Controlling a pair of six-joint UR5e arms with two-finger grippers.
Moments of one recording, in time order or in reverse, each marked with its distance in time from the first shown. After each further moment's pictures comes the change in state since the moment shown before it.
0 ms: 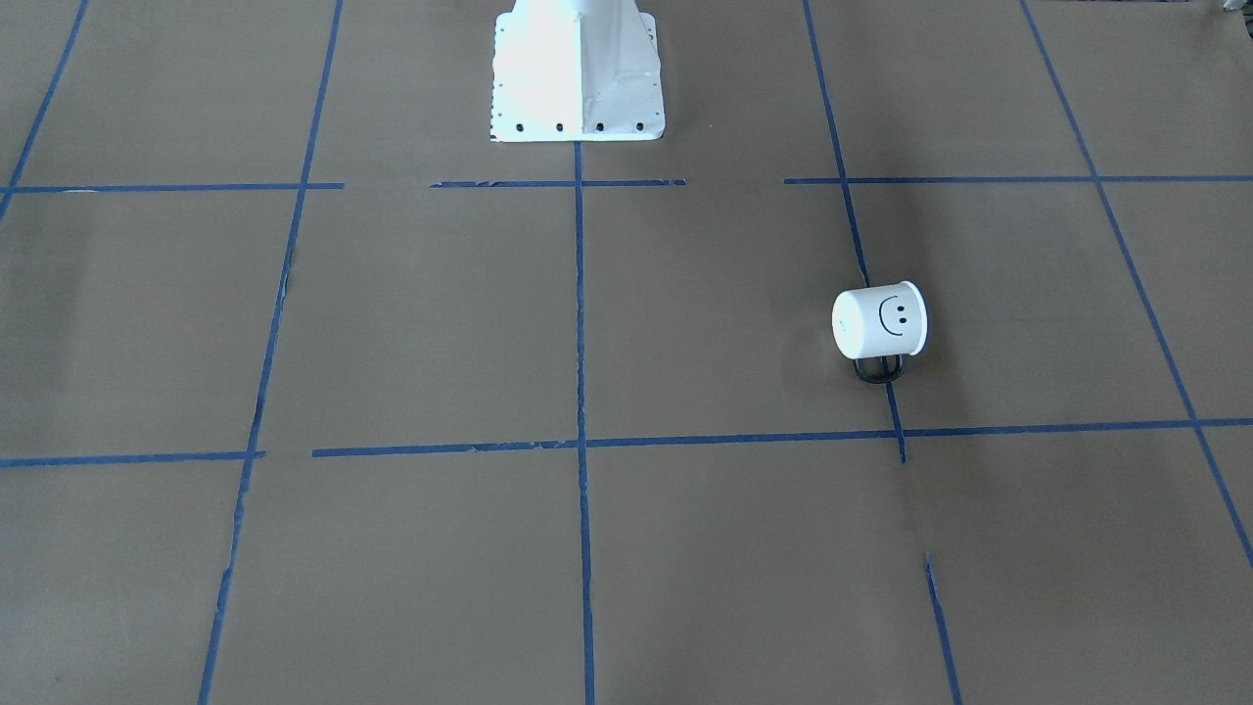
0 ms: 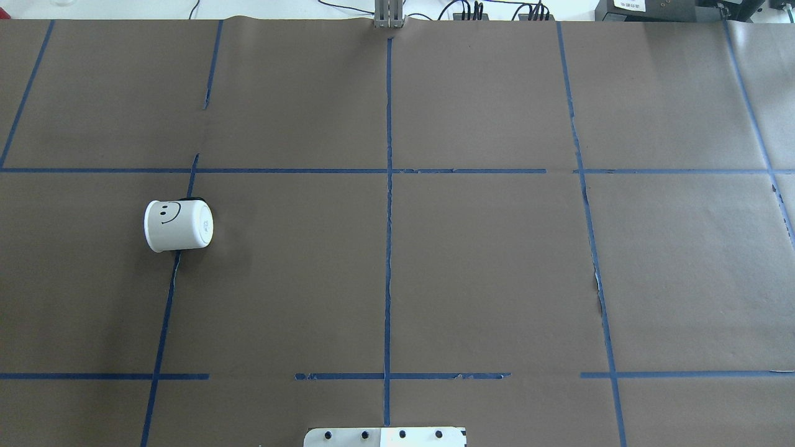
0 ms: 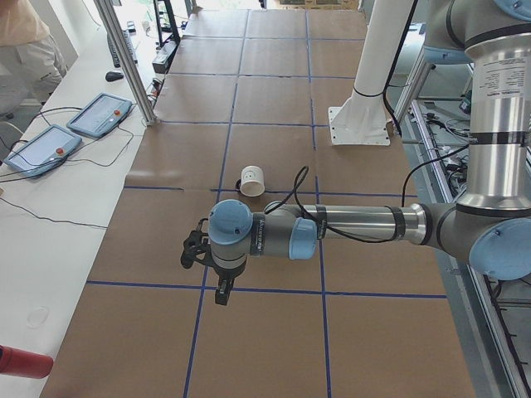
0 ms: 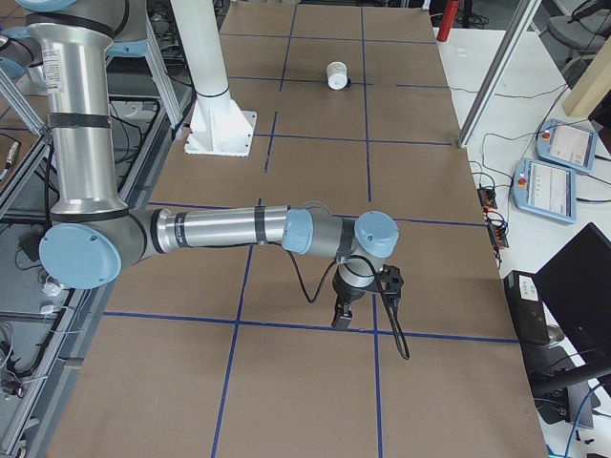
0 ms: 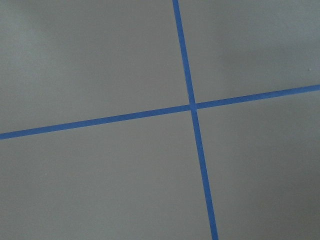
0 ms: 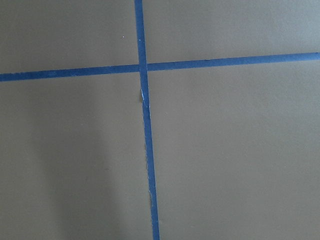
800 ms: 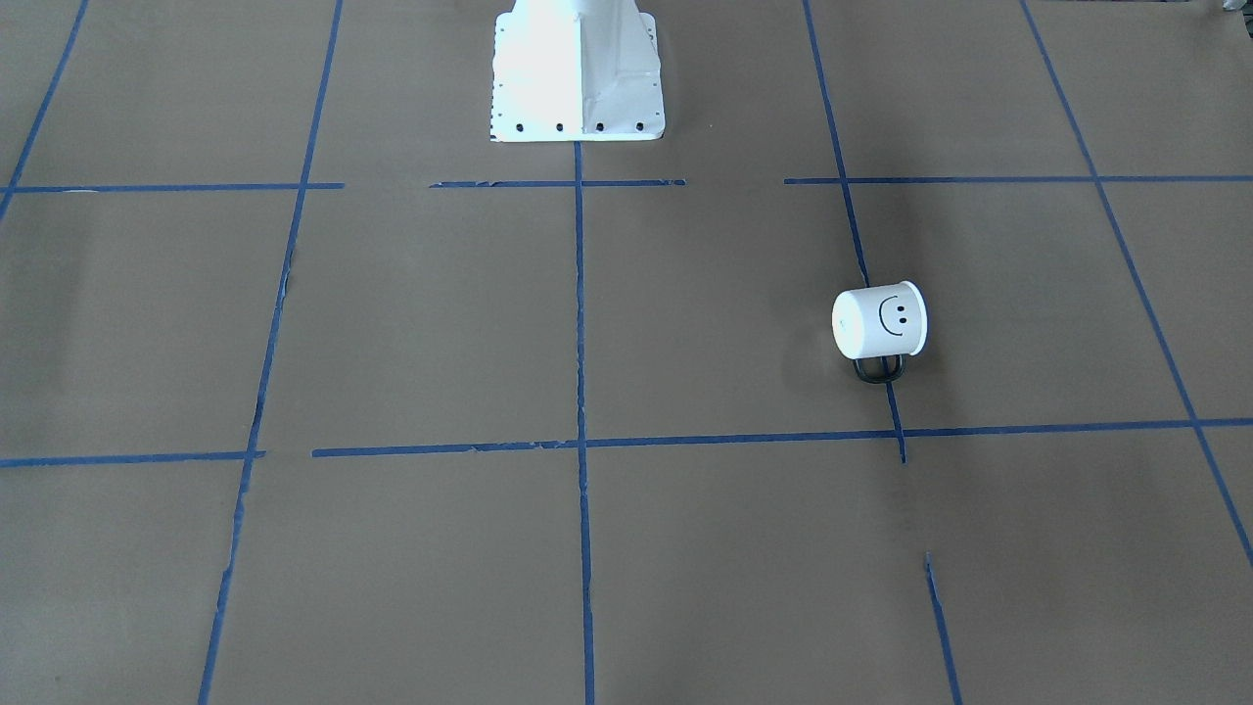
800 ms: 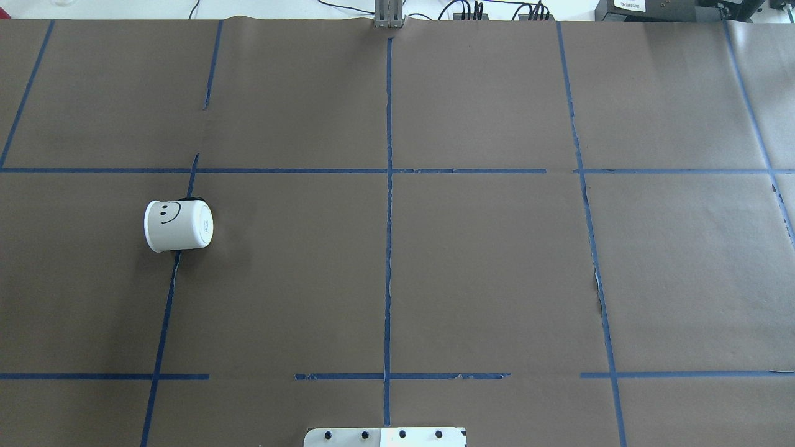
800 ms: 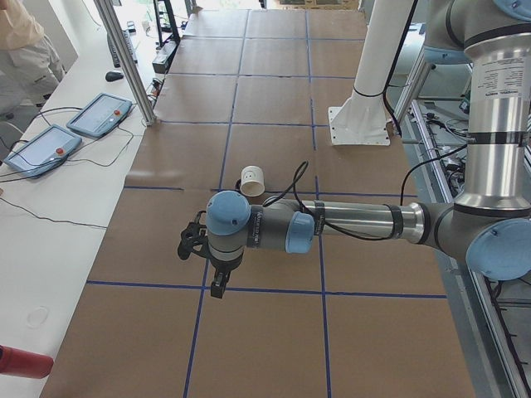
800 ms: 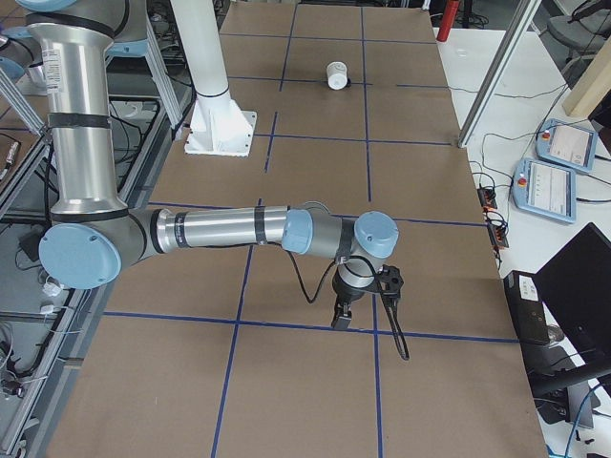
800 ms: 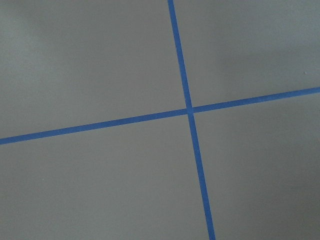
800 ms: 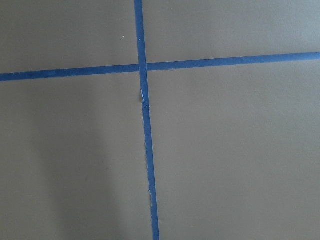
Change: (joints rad) left arm 0.011 -0.016 -0.024 -0.004 0.007 -0.001; right arm 0.000 -0.001 0.000 0.000 0.000 0.000
